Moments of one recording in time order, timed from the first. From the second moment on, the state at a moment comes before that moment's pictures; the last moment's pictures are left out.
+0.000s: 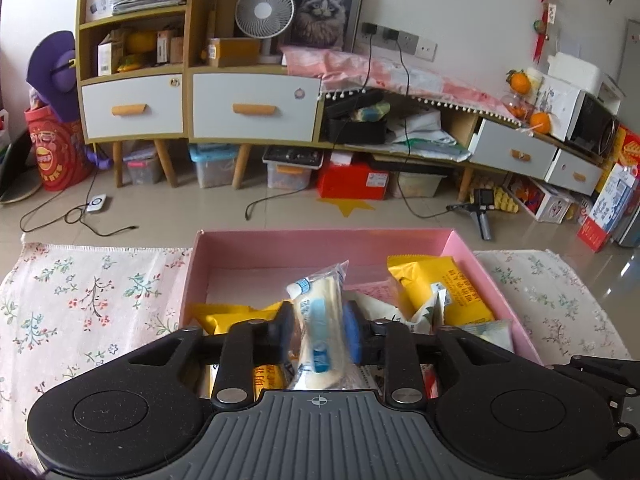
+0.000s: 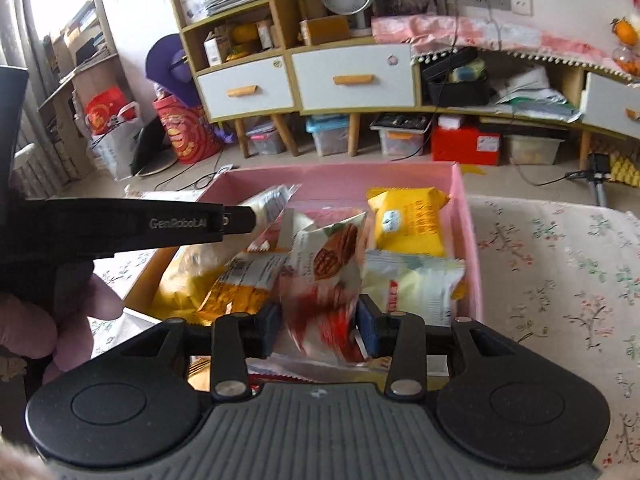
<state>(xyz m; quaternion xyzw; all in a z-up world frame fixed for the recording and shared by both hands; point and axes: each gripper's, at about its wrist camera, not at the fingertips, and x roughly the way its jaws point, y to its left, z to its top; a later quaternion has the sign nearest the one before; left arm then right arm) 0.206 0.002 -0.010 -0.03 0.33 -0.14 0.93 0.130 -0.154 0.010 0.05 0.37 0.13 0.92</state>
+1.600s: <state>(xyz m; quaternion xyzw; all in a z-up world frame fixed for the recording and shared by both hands) 0.038 0.019 0.000 -0.01 0.36 -0.15 0.92 0.039 -0.186 0.037 0.04 0.36 0.10 0.93</state>
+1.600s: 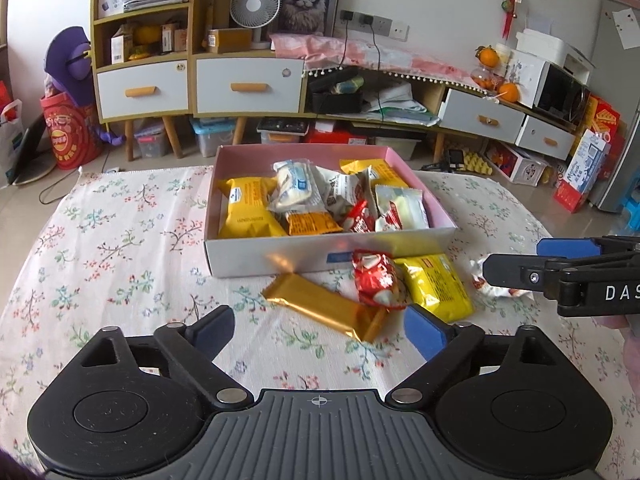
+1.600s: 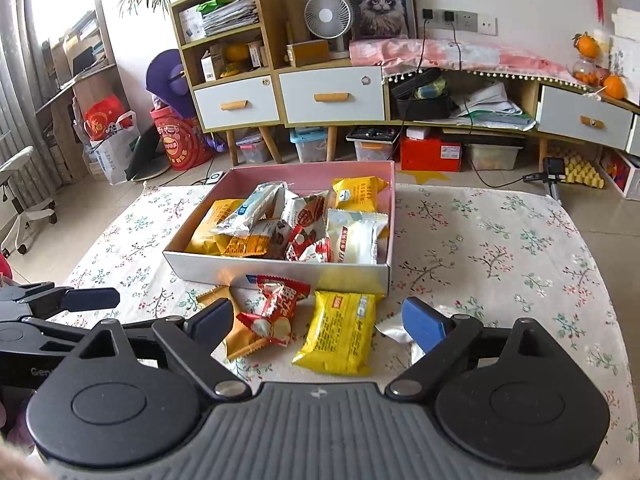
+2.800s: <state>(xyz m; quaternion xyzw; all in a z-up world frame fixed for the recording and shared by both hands) 0.024 -0.020 -0.048 0.03 0.34 -0.19 0.92 0.017 -0.250 0.000 0.01 0.36 0.06 0.93</state>
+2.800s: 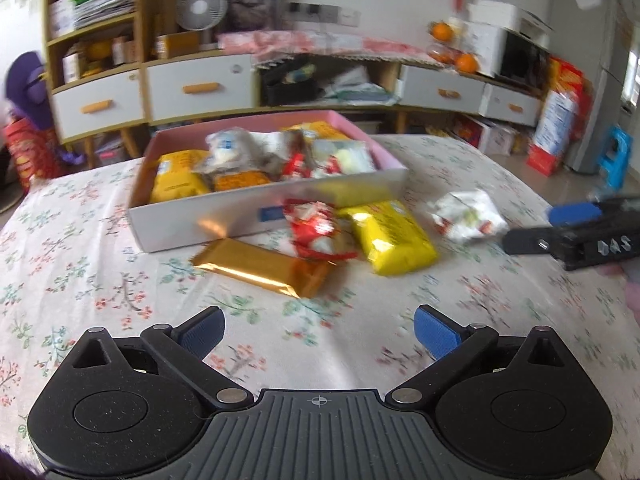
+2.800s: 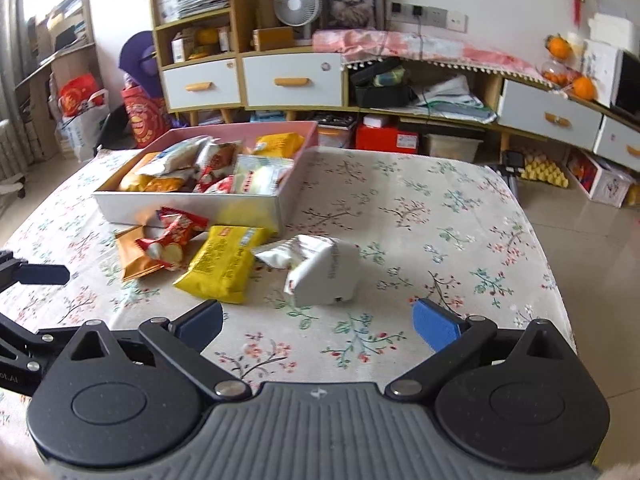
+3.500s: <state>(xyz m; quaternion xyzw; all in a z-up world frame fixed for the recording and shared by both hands) 0.090 0.007 -0.052 -0.11 0.34 -0.05 0.93 0.055 -0.248 -0.014 0.04 0.36 0.07 0.93</state>
